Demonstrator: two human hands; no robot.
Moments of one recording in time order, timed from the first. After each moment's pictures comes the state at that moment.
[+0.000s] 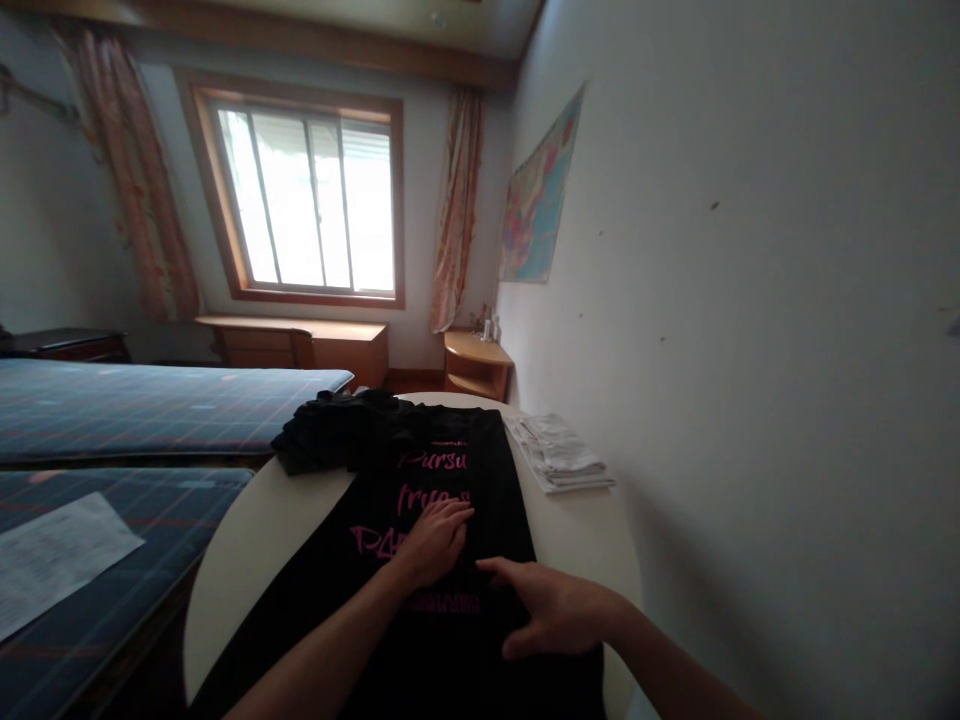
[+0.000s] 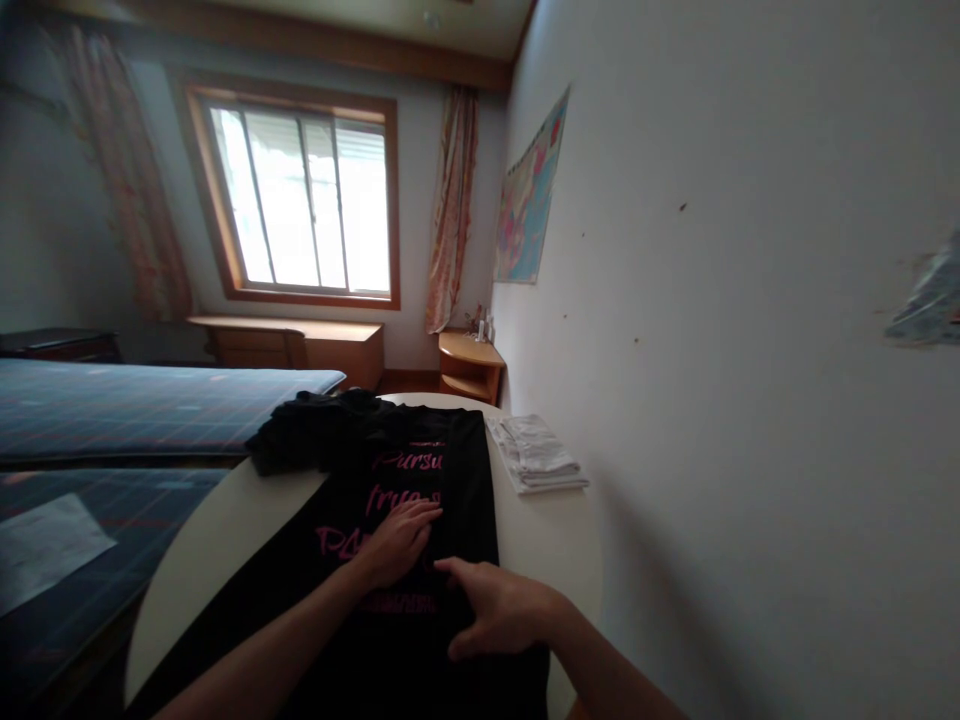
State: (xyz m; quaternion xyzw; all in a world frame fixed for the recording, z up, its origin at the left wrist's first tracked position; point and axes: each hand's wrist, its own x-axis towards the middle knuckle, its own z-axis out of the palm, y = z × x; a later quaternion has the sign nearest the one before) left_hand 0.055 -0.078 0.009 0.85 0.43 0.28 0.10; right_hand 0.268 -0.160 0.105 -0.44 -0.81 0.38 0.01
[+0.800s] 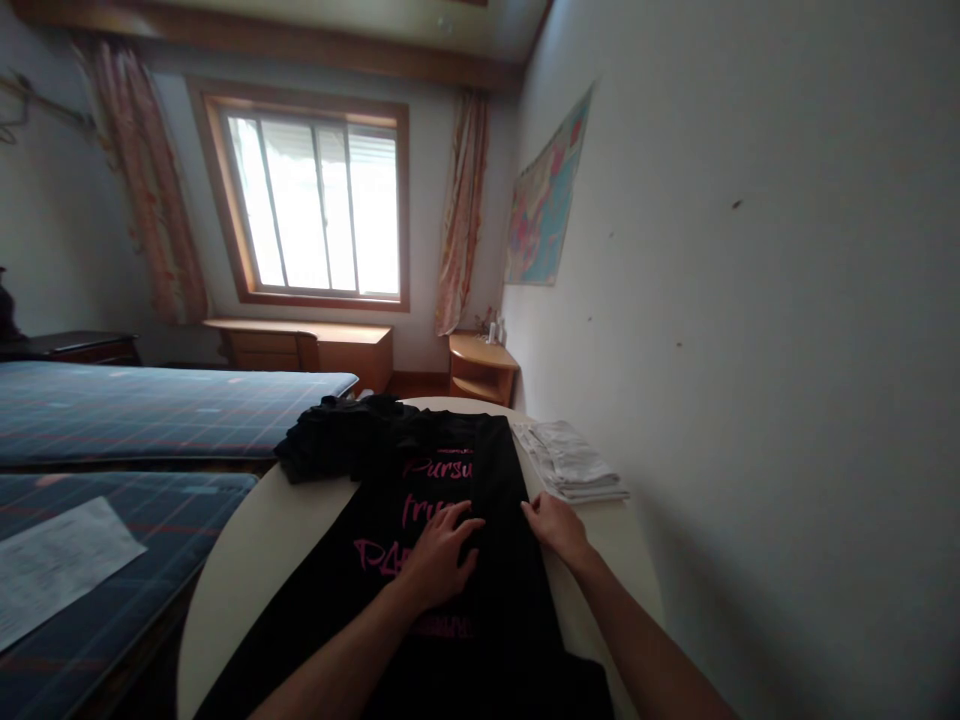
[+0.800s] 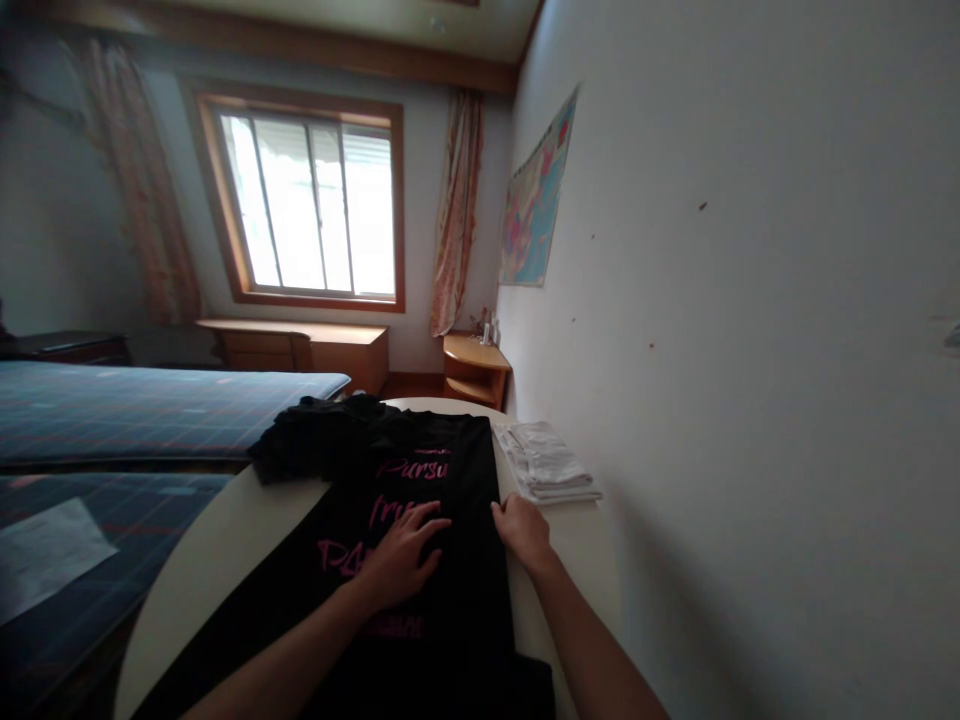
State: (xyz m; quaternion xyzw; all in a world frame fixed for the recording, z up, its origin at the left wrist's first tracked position) left_hand 0.054 -0.081 0.009 0.84 0.44 0.30 0.08; right_hand 0.287 -0.035 0.042 -0.75 -0.65 0.07 0.10
